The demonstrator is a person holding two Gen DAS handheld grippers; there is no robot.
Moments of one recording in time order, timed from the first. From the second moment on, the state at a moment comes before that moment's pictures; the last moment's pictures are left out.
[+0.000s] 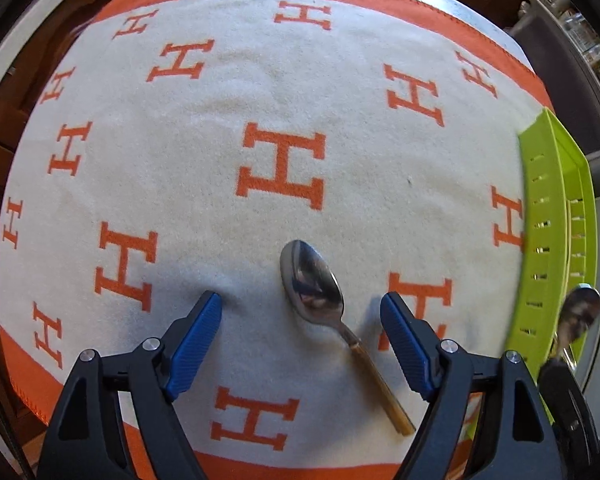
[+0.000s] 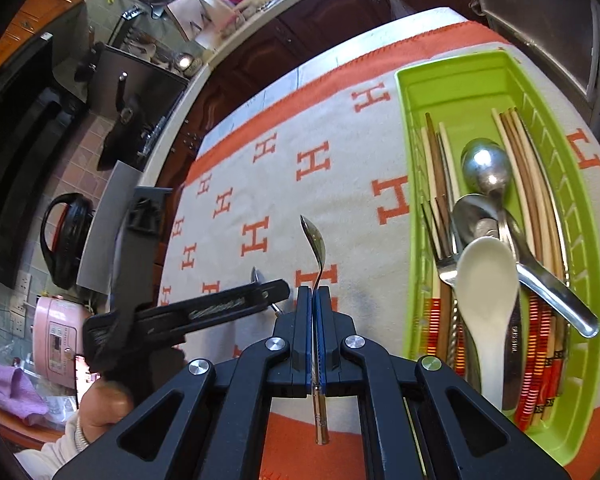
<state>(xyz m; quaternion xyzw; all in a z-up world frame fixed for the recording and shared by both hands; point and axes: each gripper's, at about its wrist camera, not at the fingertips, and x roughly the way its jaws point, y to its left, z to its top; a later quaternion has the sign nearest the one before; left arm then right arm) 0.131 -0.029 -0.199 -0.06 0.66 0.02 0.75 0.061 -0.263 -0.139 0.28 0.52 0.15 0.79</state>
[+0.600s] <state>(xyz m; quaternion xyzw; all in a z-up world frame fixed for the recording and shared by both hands) 0.098 -0.003 -0.180 -0.22 0.58 -0.14 0.77 0.012 -0.339 -0.109 0.32 0.47 0.15 0.81</state>
